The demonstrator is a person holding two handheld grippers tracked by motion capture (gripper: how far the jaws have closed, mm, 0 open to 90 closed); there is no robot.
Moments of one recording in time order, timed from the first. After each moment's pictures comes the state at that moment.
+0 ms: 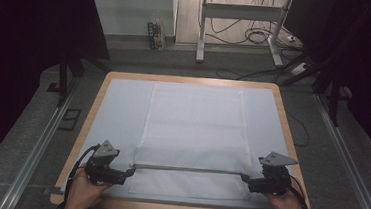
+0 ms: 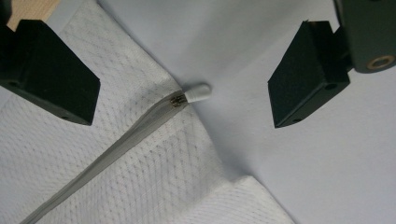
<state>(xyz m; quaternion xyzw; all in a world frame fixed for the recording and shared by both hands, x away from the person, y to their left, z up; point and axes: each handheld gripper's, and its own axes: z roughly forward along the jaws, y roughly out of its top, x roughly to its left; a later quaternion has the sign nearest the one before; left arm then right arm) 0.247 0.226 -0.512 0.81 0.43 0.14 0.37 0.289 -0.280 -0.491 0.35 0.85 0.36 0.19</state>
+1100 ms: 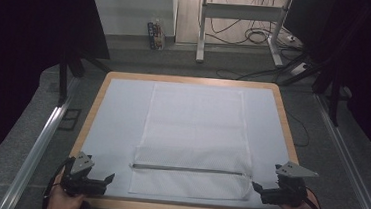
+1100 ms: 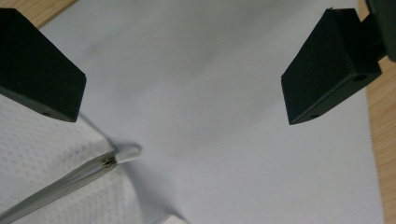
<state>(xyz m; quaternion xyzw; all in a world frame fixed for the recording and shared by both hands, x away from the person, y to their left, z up) 0.204 0.268 -0.522 0.78 0.47 0.24 0.33 0.260 -0.313 -0.486 0.38 0.83 0.36 0.21</state>
